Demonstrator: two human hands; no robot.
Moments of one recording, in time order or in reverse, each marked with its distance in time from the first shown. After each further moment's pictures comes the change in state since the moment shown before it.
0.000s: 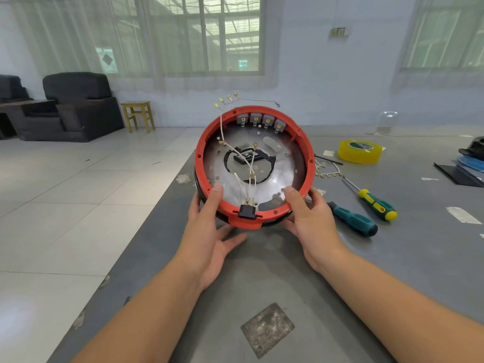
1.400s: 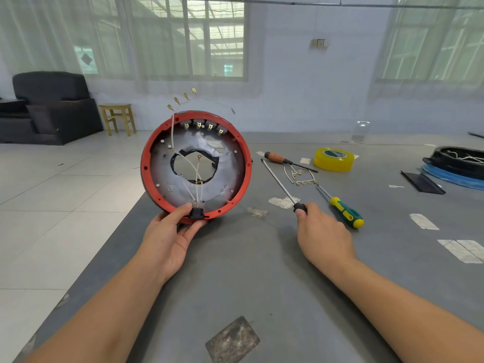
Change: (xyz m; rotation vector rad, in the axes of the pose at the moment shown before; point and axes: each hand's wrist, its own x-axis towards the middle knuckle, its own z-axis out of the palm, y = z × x) left_hand 0.053 -0.002 -0.021 -0.212 0.118 0.043; right_hand 0.011 -0.023 -0.077 -1.643 0.123 -0.189
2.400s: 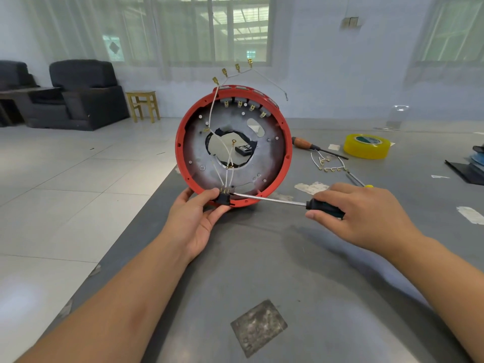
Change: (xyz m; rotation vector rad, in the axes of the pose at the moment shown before) left_hand -0.001 0.001 -0.003 0.026 0.010 -0.002; right_hand 0.006 0.016 -0.035 0.042 0.258 -0.685
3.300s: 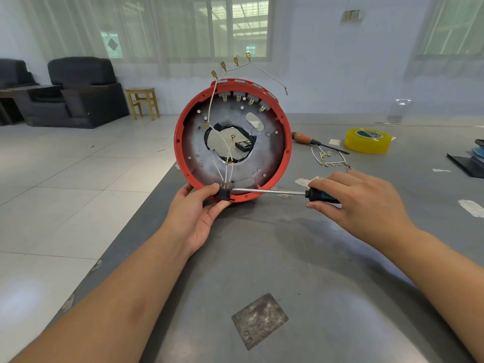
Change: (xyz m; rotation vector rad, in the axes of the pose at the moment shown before) left_hand 0.001 0.001 0.000 0.024 0.009 -0.001; right_hand 0.002 0.005 0.007 -0.087 0.060 -0.088
